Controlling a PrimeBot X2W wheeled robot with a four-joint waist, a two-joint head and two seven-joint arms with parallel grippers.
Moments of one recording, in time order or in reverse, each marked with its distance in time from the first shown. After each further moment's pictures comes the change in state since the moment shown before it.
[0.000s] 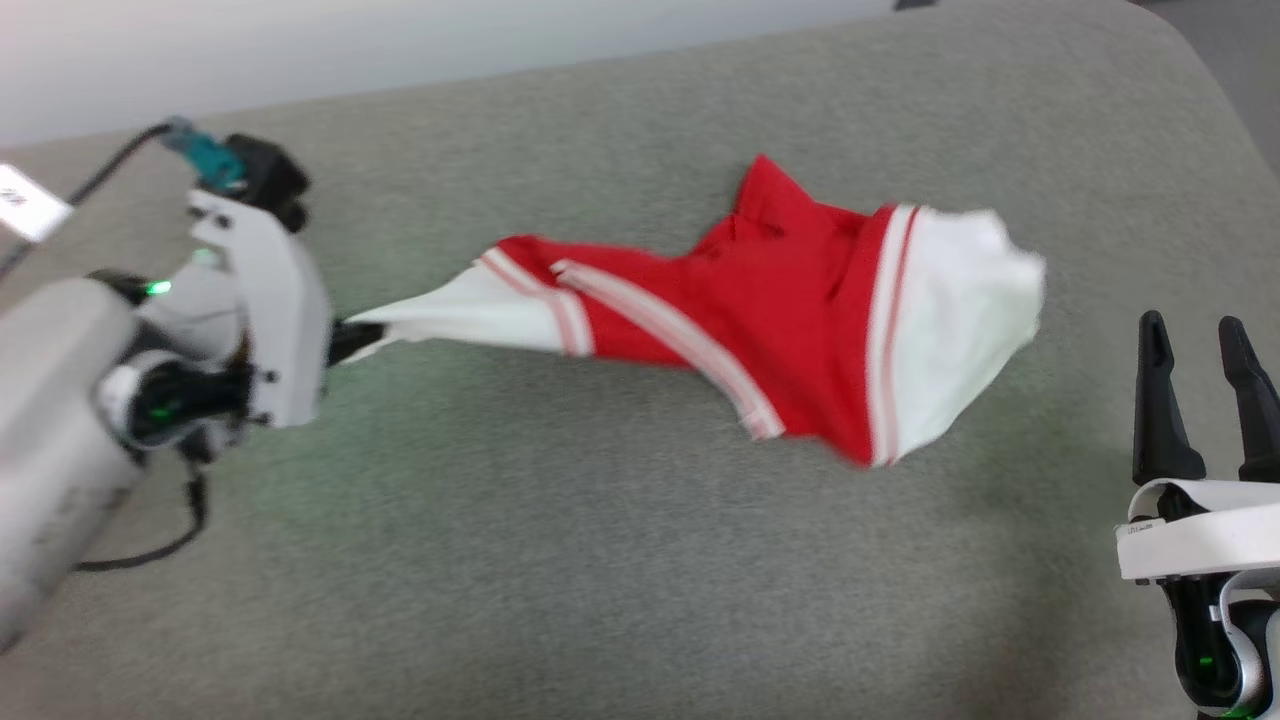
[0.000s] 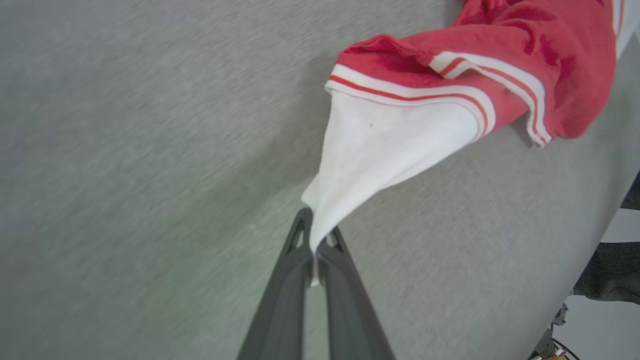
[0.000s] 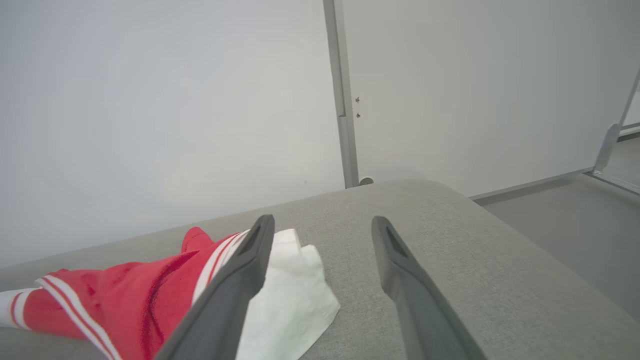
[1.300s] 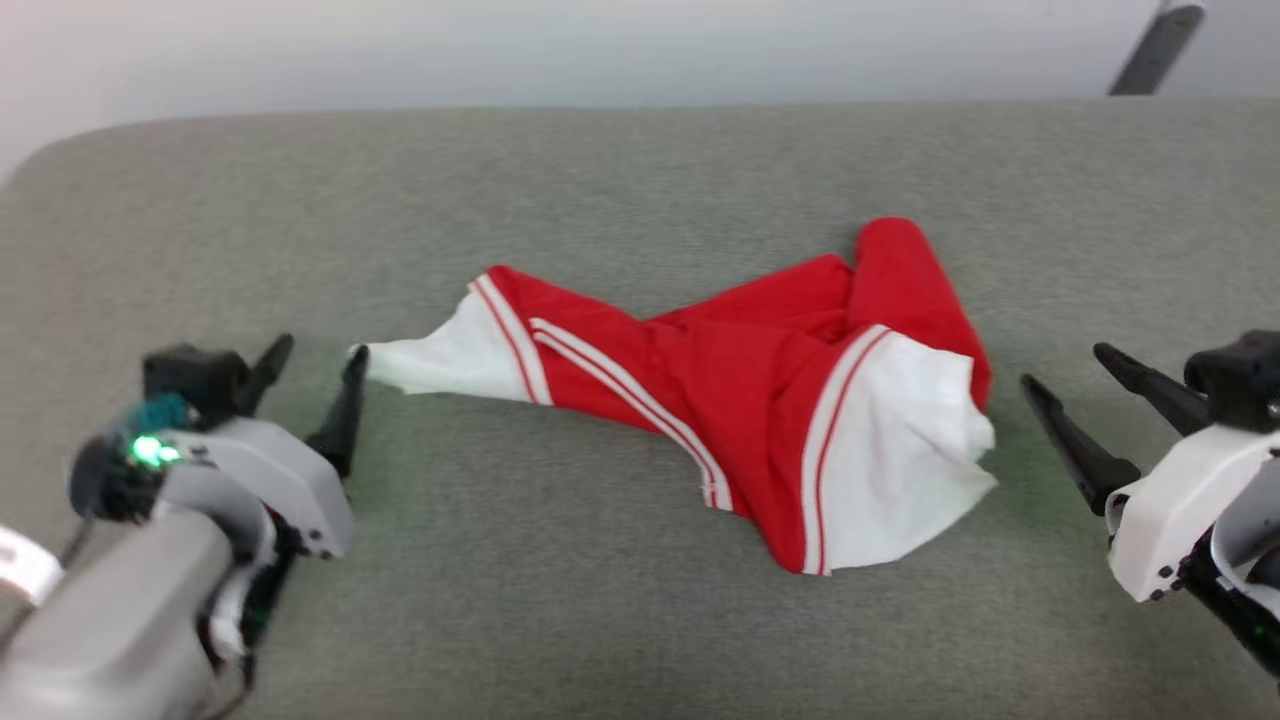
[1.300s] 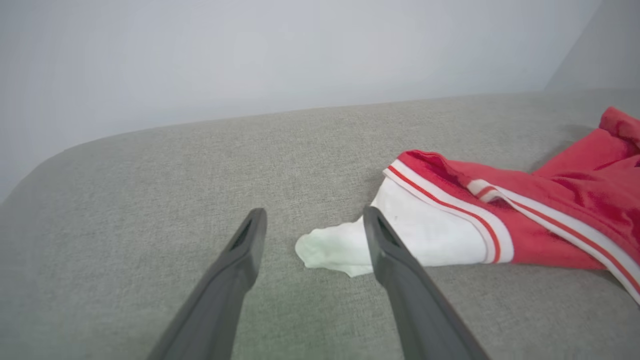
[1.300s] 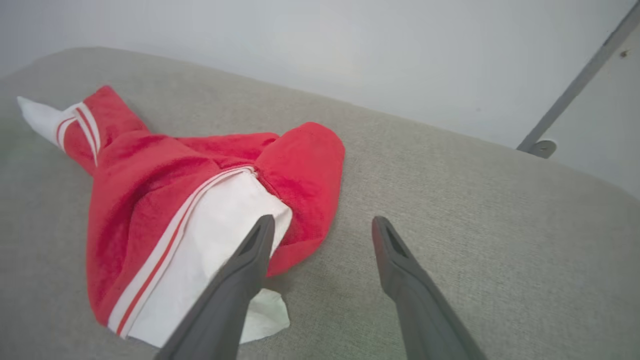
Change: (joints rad) left arm 0.368 -0.026 0.091 -0.004 0.209 0.291 -0.867; right arm -0.088 -0.361 0.334 -0.076 0.107 0.000 0.480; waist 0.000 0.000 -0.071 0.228
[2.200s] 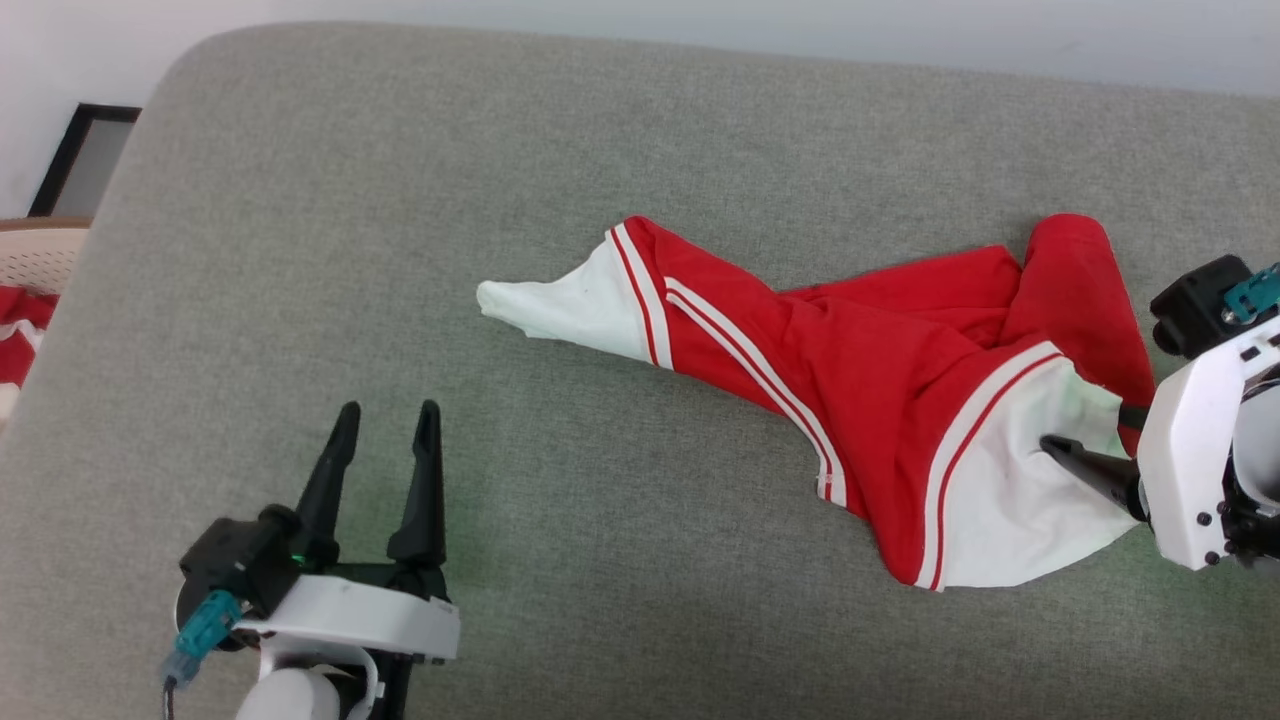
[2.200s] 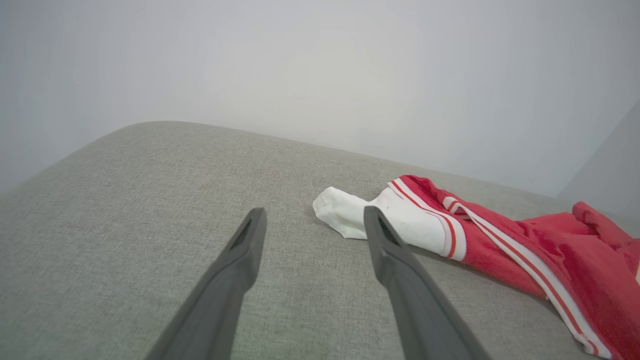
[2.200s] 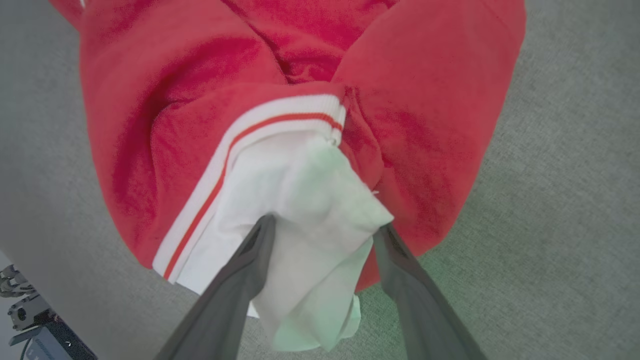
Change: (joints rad) left arm 0.555 -0.570 0.842 -0.332 0.674 -0.212 -0.008; right arm -0.176 -0.127 0.088 0.006 0.239 0.000 0.642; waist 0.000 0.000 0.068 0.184
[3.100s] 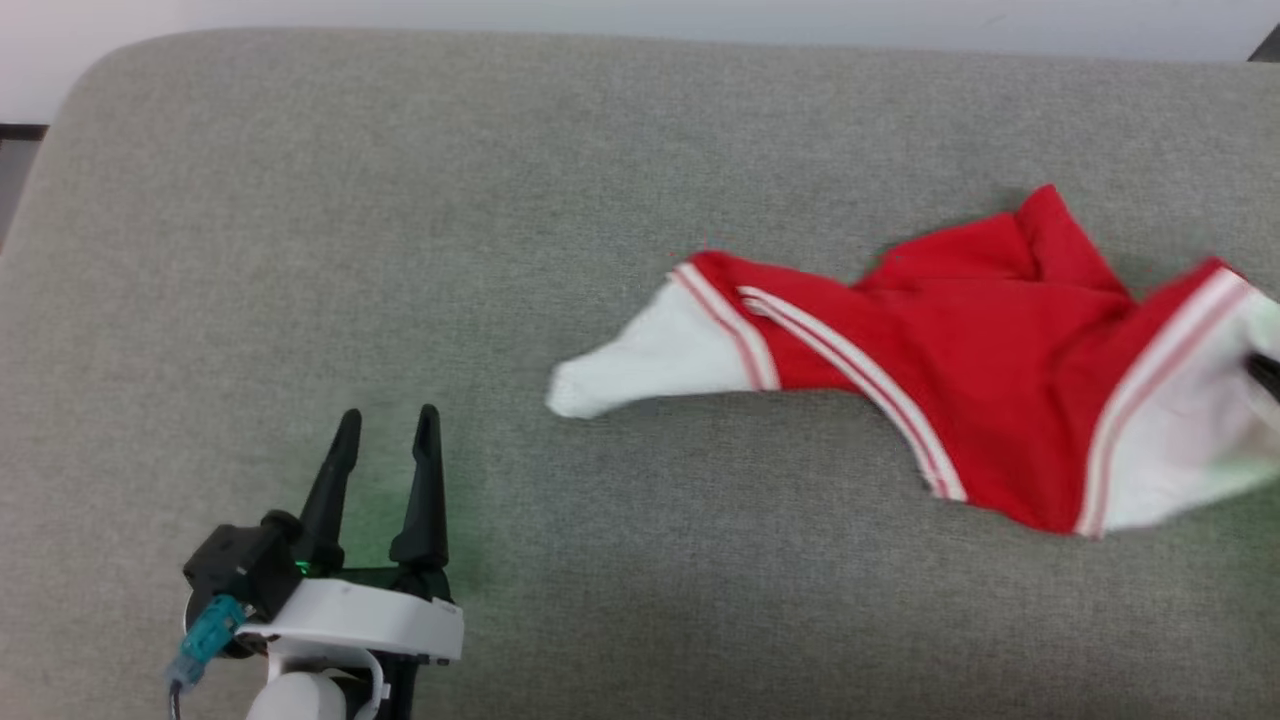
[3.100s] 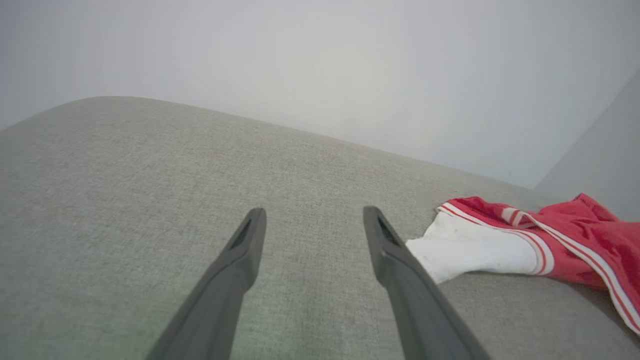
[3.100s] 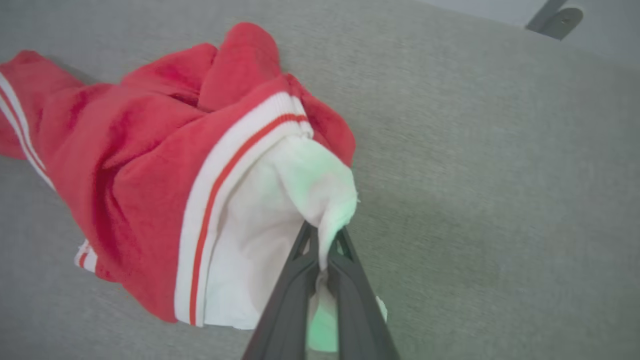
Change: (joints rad) left arm -0.002 -0.095 0.102 0.043 0.072 -0.076 0.000; right arm 0.099 -0.027 -0.274 0.012 -0.062 0.000 -0.166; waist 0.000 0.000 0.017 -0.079
